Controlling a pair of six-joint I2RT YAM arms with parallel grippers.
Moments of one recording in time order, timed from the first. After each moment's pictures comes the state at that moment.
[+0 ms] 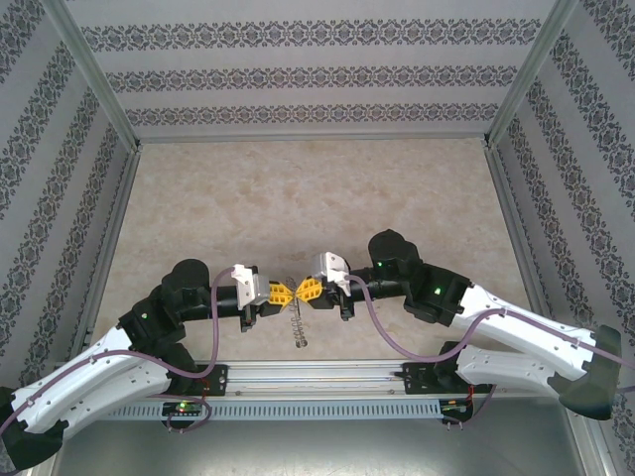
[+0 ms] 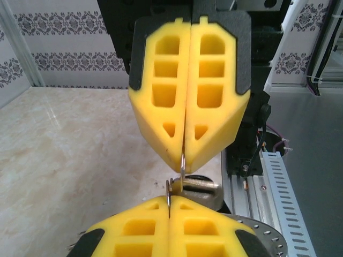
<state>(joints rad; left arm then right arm) -0.83 0.59 0.60 -0.24 0.50 0.18 1.00 0.99 0.86 -0.21 -0.56 -0.19</state>
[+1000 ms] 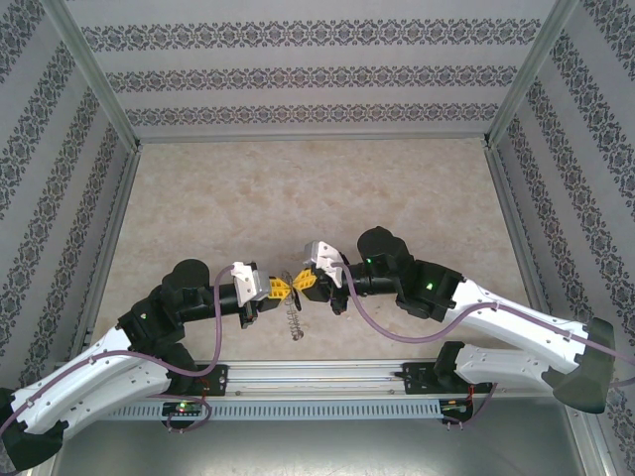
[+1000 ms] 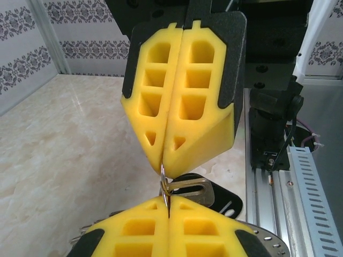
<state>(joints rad) -0.83 0.59 0.60 -0.27 0.40 0.20 1.01 1.05 0.90 -0.26 -0.42 -0.08</state>
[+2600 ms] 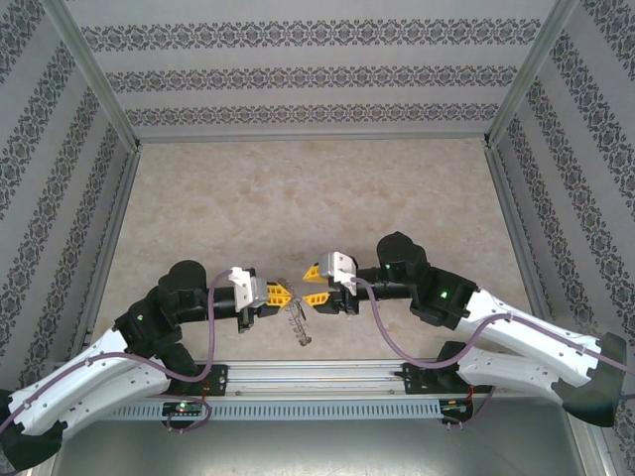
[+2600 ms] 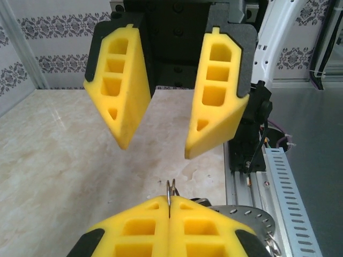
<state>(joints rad) -0.84 0.58 0.62 -0.27 0.49 0.22 0.98 0.95 0.81 -0.17 -0.52 -0.25</state>
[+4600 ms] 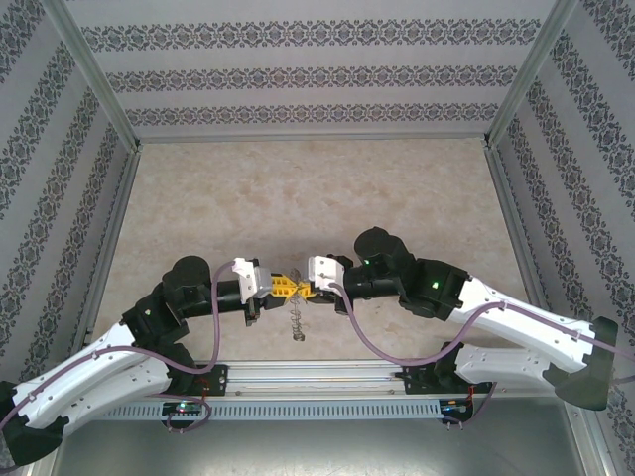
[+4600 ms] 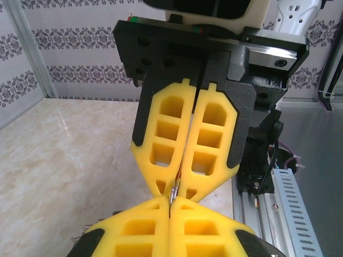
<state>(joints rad) -0.84 0.63 0.62 -0.15 0.46 0.15 1.05 1.04 0.99 -0.44 -0.37 -0.37</state>
